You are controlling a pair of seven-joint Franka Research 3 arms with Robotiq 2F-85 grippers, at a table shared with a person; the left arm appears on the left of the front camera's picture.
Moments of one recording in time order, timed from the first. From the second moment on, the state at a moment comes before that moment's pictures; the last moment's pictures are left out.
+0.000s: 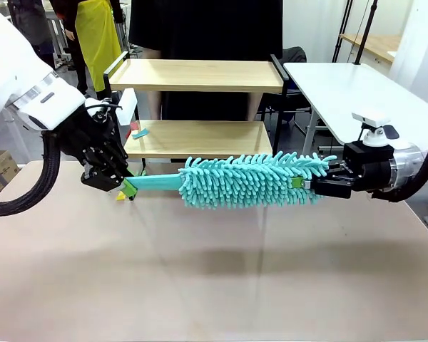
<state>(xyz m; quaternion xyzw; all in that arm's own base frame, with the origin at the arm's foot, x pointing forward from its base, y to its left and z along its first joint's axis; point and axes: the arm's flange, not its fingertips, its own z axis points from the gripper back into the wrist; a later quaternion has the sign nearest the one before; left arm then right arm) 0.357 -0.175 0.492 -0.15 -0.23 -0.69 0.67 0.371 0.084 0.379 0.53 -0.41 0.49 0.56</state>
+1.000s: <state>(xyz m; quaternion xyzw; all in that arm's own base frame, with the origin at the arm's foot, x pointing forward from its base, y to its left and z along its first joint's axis) 0.368 0.024 0.505 -0.33 -0.37 -0.55 0.67 0.371 0.084 0.380 0.53 -0.41 0.49 0.56</state>
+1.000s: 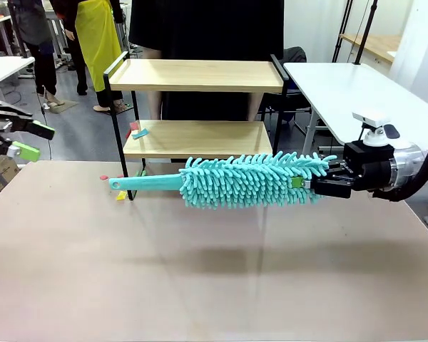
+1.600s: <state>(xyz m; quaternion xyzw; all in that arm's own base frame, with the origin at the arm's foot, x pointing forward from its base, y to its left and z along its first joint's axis) 0.369 0.024 0.501 -0.32 -0.36 -0.56 0.68 0.370 0.077 0.442 0.53 -0.50 0.46 0.51</state>
